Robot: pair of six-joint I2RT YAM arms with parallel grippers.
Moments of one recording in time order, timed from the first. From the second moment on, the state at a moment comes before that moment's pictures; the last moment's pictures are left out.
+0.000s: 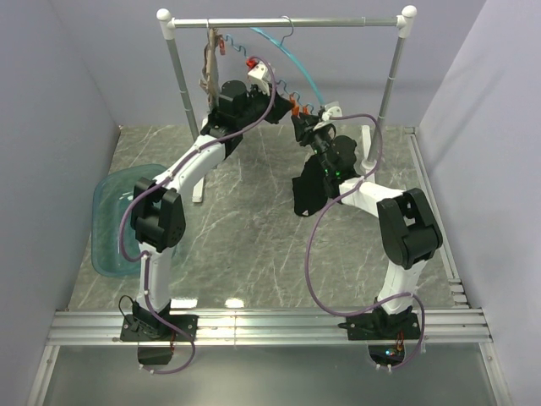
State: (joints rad) left arm -0.47 2.09 1.94 0.16 0.43 -0.27; right arm 0.38 1.84 1.14 1.01 -0.10 0.07
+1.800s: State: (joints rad) left arm -0.50 2.07 1.98 0.19 0.52 -0.30; right arm 0.33 1.83 1.15 0.99 -0.18 0.04
